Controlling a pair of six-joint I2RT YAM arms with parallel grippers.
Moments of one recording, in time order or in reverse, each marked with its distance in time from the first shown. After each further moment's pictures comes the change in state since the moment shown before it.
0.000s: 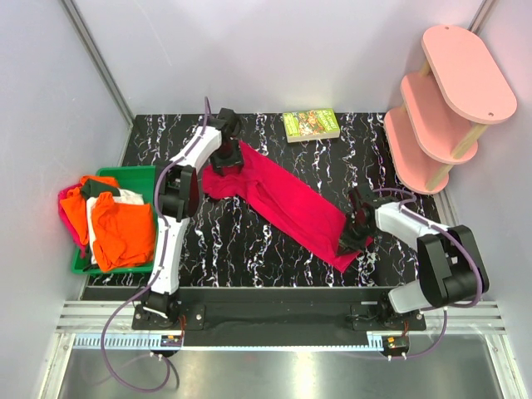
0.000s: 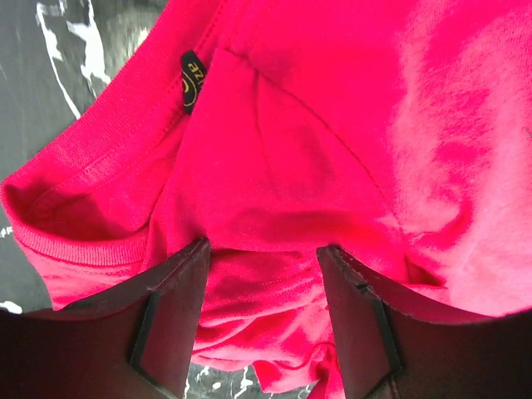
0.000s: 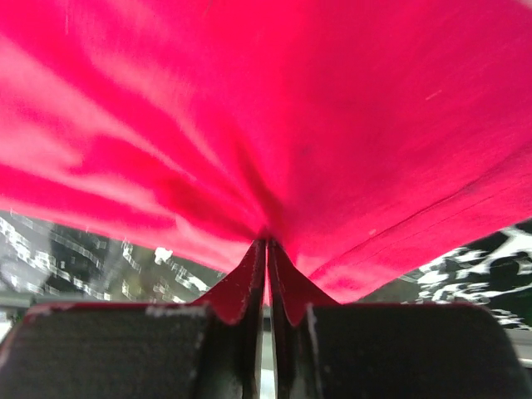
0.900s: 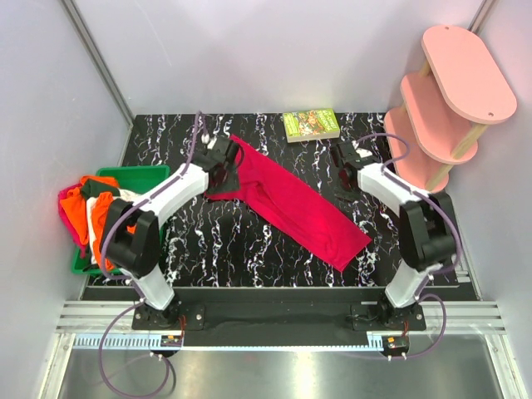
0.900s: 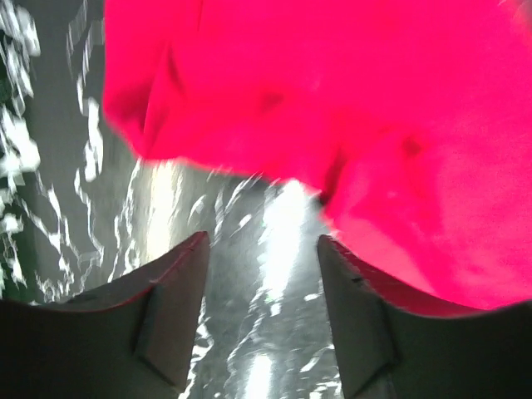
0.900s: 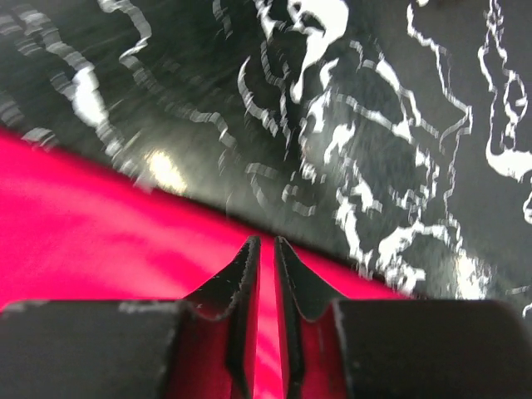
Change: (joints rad) left arm -0.182 -0.773 -0.848 0.347 -0.221 -0.043; right arm 0.070 0.256 0.481 0.026 0.511 -0.053
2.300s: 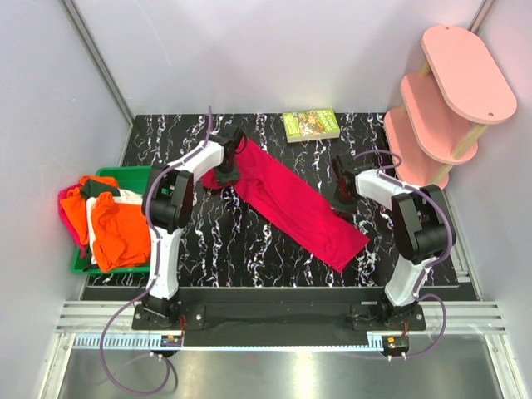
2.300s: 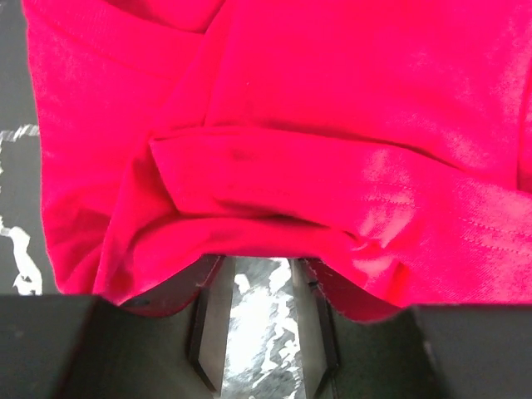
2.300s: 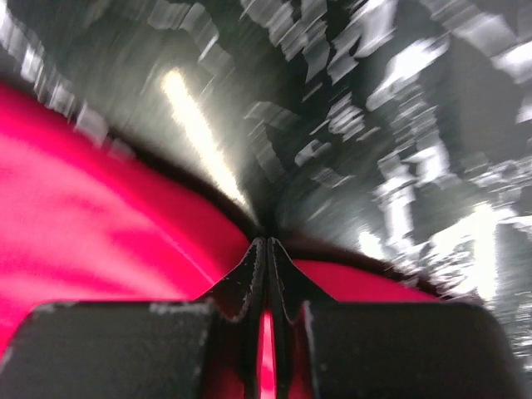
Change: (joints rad) left arm 0.111 0.525 0.387 -0.103 0.079 -0.002; right arm -0.029 0.108 -0.080 0.037 -0.165 0.000
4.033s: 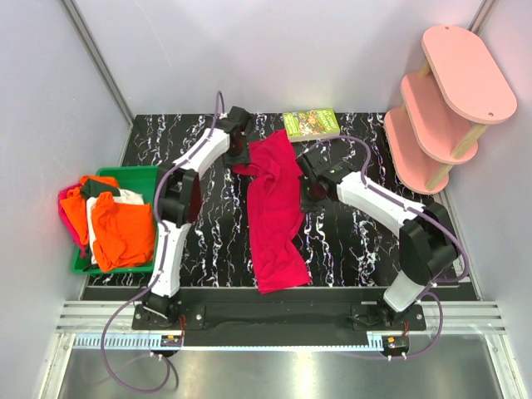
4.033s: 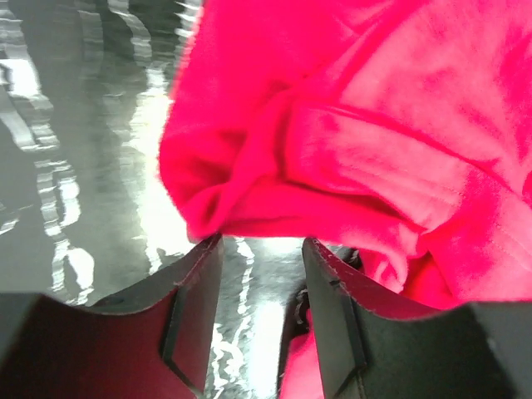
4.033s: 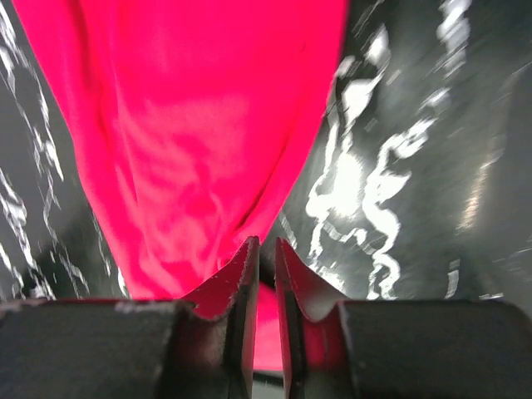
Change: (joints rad) left arm -0.021 0.171 0.397 -0.123 0.078 0.108; right arm 0.315 -0.141 0.131 -0.094 -0.121 -0.051
